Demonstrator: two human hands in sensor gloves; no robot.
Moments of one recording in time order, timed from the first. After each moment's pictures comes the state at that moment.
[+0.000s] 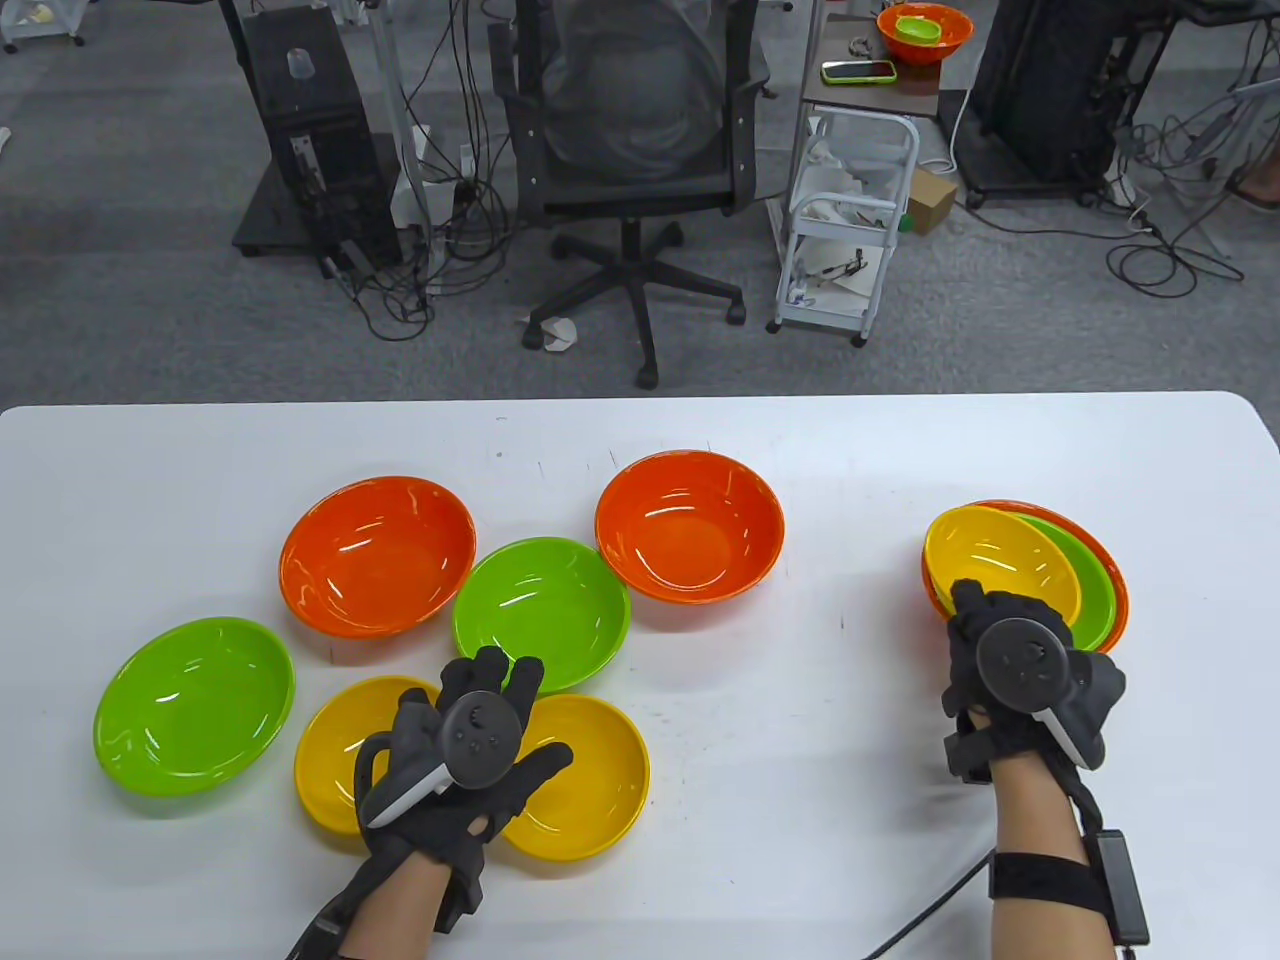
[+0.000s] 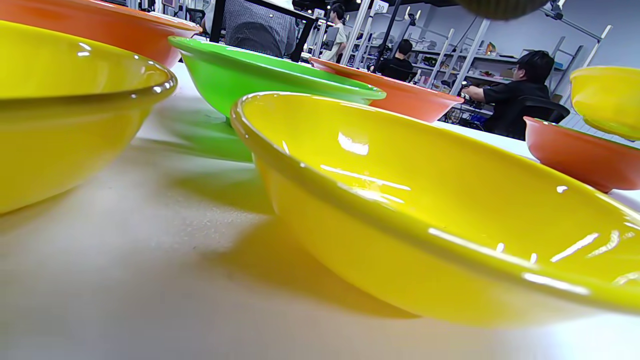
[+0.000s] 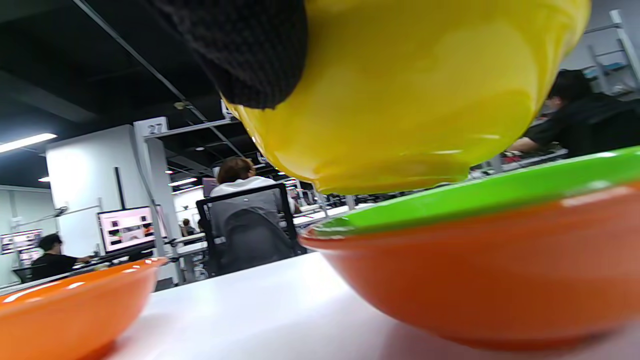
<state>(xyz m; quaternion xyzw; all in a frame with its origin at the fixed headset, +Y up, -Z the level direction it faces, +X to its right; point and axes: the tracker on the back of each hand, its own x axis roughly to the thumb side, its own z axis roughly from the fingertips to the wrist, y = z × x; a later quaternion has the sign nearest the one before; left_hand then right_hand) -0.189 -0.715 -0.291 -0.11 -0.12 0.12 0.98 0.290 -0.694 -0.349 -0.05 -0.21 0.96 0.16</state>
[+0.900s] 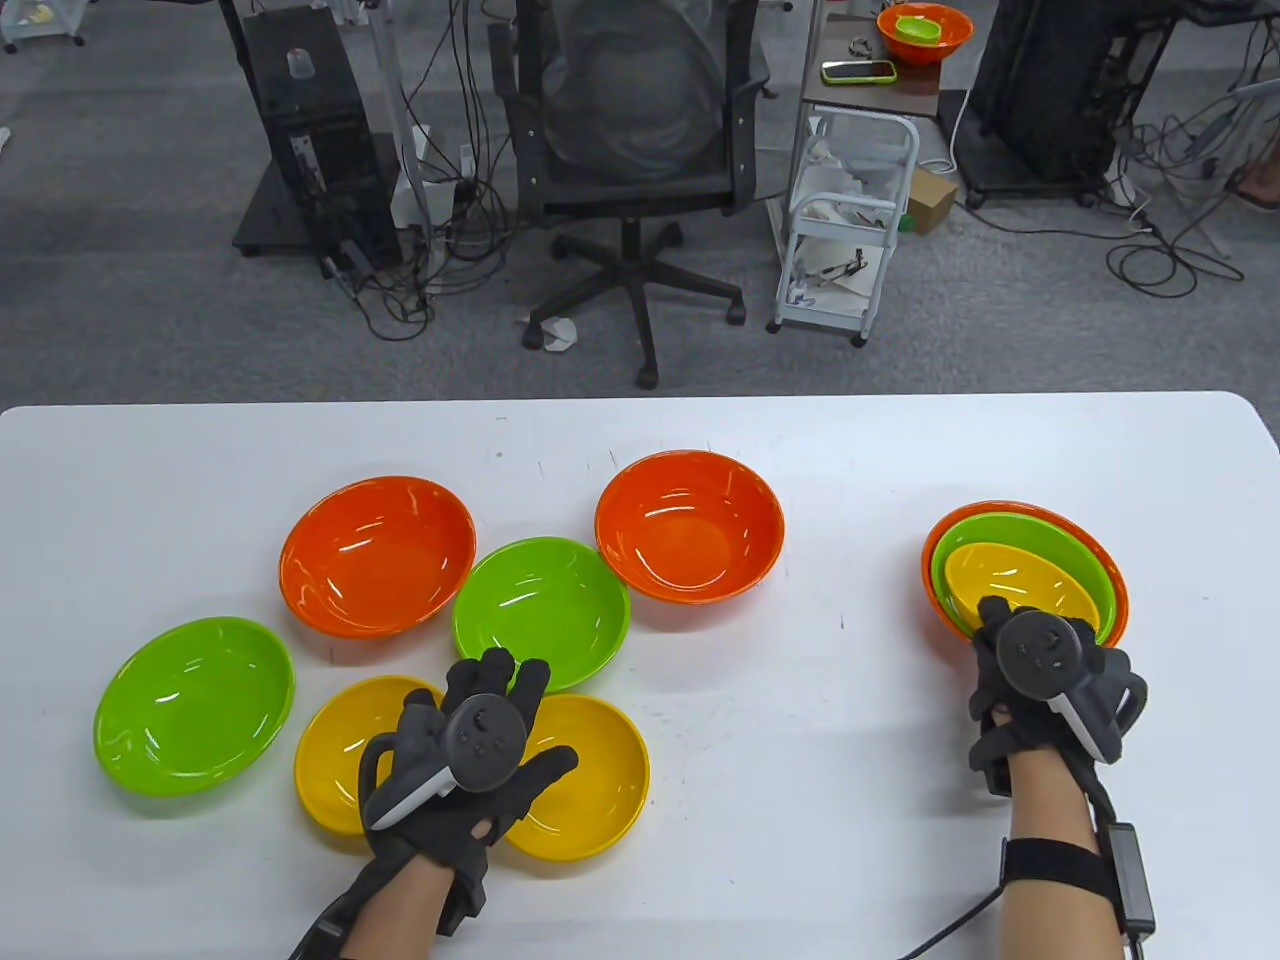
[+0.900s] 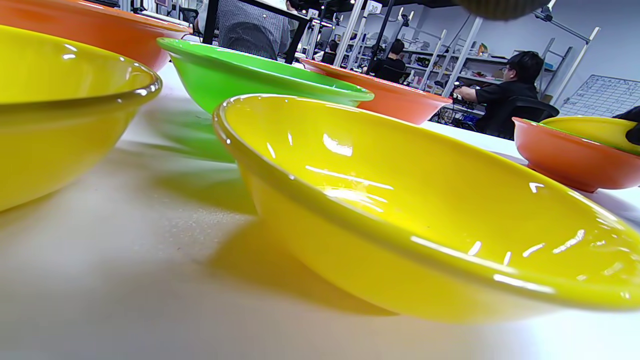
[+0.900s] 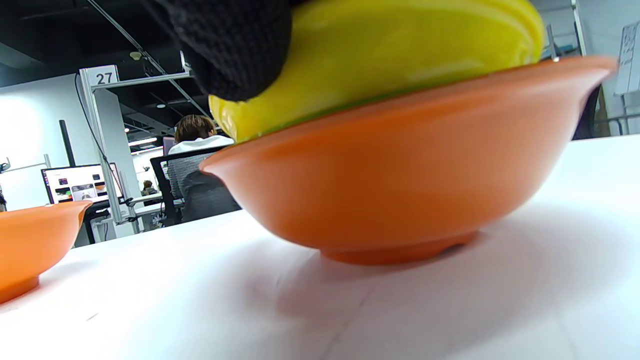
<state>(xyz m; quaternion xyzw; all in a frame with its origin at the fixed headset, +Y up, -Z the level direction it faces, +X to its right) -0.185 -0.712 -0.289 -0.11 -0.13 0.12 0.98 0.313 -0.717 -0.359 -0.09 -0.14 0.98 0.14</state>
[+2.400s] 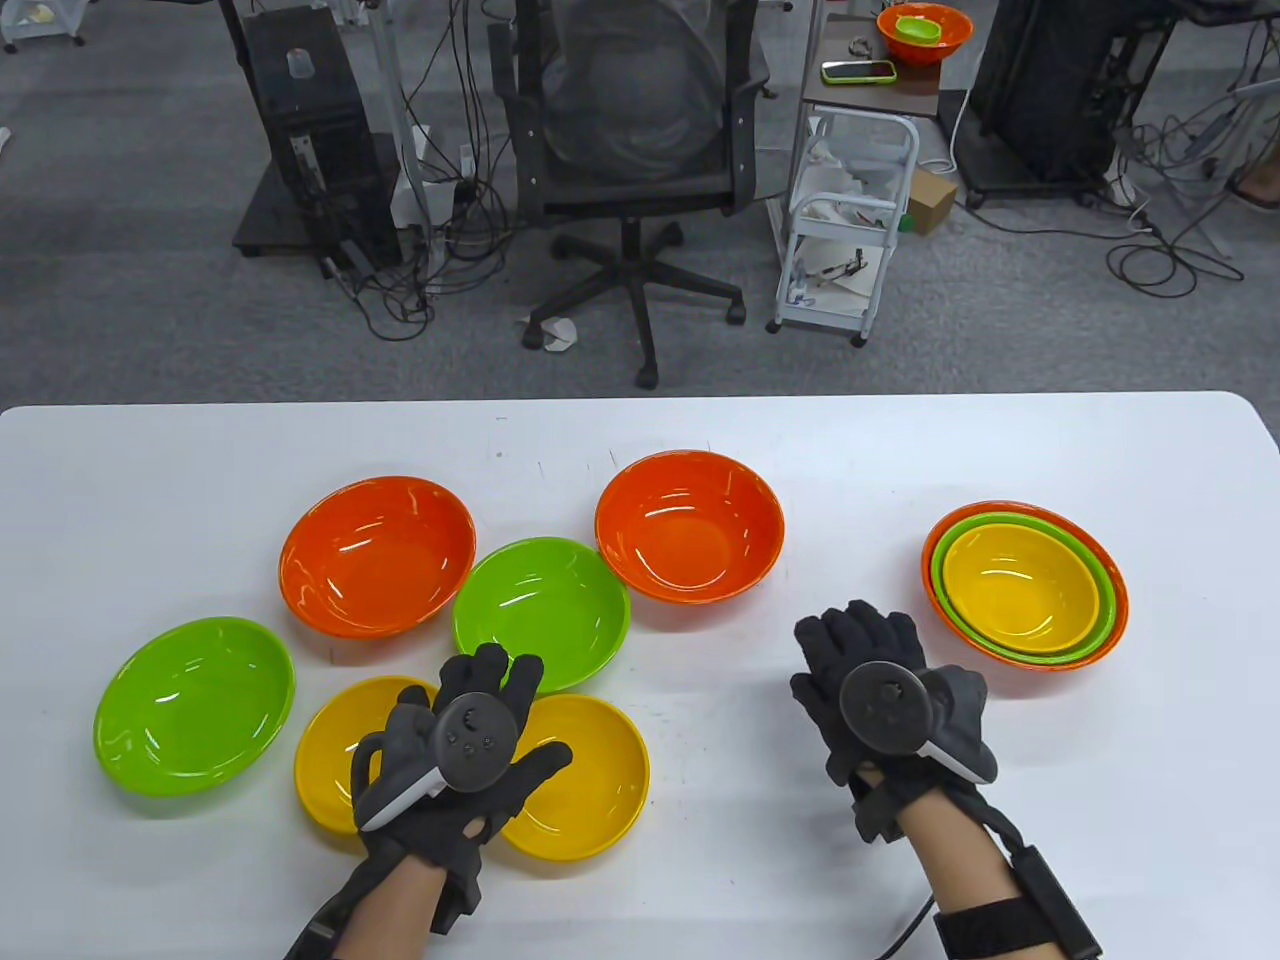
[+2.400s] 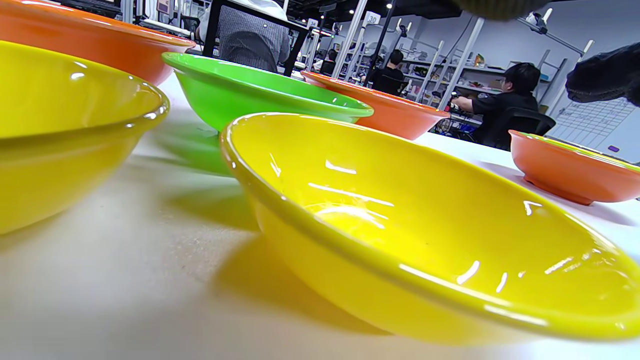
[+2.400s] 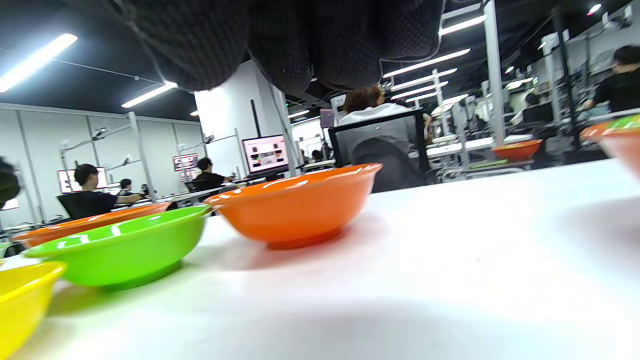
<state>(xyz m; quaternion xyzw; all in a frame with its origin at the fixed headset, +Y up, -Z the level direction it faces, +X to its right) -0.190 -0.710 -0.290 -0.10 -0.13 0.12 0.98 0.167 -0.695 -0.318 0.17 -0.10 0.97 0.17</state>
